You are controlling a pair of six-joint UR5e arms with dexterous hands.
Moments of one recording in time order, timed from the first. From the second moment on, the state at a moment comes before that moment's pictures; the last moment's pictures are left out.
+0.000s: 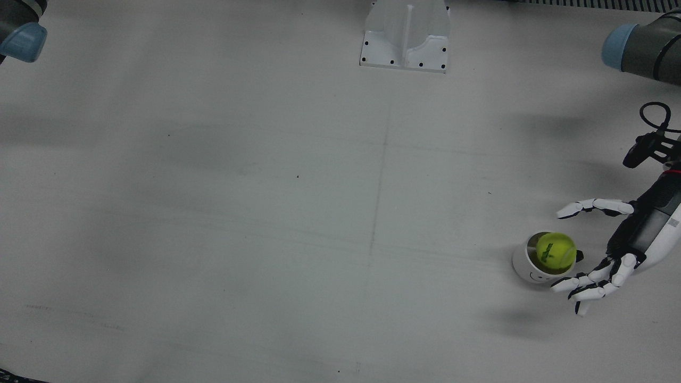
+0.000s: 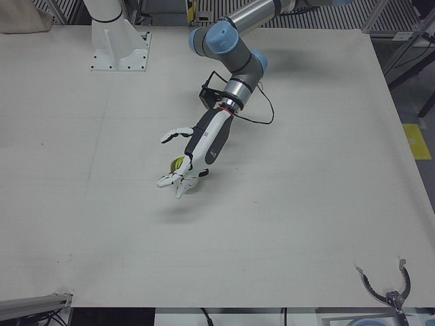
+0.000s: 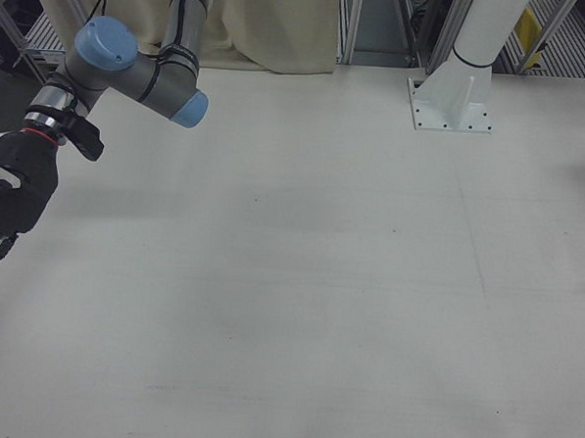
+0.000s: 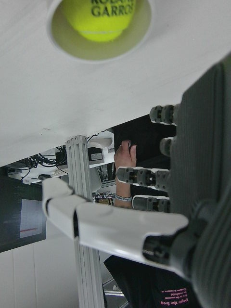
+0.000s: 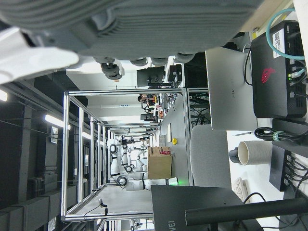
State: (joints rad) left arm -0.79 -1.73 -1.93 0.35 1.33 0.29; right arm 1.50 -1.45 1.48 -3.32 -1.41 0.08
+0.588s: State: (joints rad) left arm -0.92 -1.74 -1.96 0.37 1.37 0.30; right arm 1.50 -1.45 1.48 -3.32 -1.41 0.08
